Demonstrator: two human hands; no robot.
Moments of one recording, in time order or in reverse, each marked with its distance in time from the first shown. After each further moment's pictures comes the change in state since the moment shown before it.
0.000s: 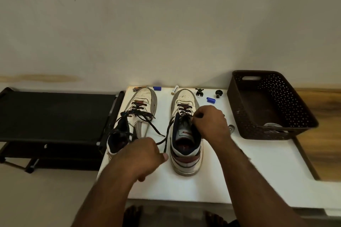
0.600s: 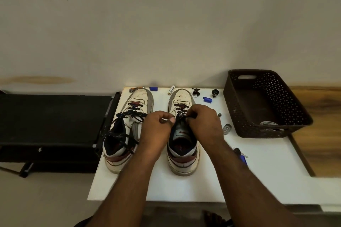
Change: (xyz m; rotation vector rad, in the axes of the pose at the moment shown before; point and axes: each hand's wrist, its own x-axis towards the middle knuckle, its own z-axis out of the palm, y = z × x) left_hand 0.058 0.035 0.019 -0.854 0.448 0.215; right_hand -0.004 -0.006 0.005 -0.016 0.050 -0.071
